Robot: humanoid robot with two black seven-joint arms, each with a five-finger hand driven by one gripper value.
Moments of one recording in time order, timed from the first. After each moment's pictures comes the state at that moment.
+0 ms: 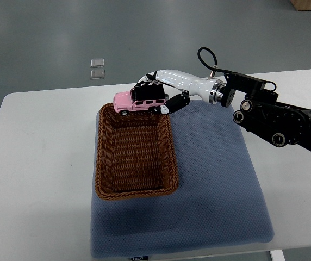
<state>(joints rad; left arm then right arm) 0.01 0.00 -0.06 -0.16 0.12 -0.03 0.00 0.97 -0.20 0.43 0.87 -1.45 0.07 0.41</state>
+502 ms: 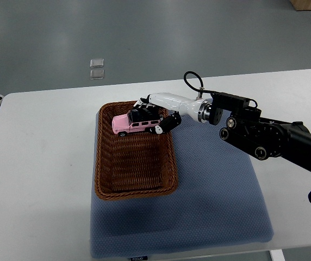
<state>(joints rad) 0.01 0.00 -0.06 -0.16 0.12 -0.03 0.00 0.94 -0.11 0.36 0.75 -1.45 0.06 0.41</state>
